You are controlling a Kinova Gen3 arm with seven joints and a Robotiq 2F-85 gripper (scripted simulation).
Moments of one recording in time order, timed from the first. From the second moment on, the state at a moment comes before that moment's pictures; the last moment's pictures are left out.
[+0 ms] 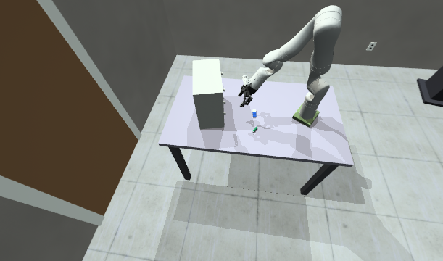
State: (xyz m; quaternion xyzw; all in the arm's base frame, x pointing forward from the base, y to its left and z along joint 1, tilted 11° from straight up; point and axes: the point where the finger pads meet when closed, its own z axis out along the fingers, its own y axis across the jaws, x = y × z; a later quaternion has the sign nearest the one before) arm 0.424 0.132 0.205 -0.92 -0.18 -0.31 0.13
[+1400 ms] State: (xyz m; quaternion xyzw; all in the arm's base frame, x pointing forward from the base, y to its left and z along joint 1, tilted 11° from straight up) arm 0.413 0.124 0.219 -0.94 -0.19 -0.25 0.12
